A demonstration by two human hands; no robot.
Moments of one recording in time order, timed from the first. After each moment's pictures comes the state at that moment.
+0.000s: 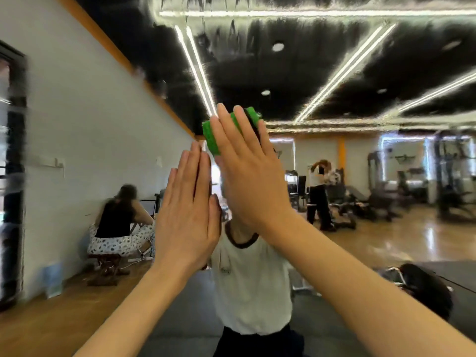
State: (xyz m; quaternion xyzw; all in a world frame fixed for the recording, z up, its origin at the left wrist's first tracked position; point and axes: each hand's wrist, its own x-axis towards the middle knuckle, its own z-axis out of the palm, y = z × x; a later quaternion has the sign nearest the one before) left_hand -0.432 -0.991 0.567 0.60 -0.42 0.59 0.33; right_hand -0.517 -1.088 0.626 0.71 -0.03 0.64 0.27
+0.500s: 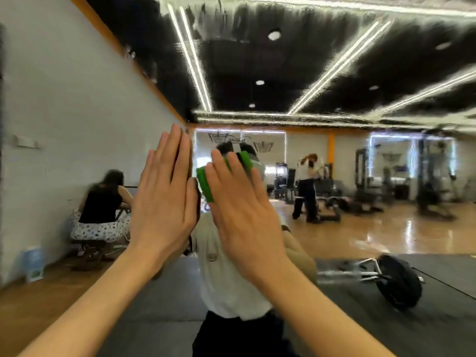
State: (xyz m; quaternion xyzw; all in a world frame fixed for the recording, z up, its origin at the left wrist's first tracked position) left_hand -0.435 -0.990 0.568 0.59 -0.43 0.59 0.35; right_hand -0.537 -1.103 0.542 0.75 -0.02 0.62 0.24
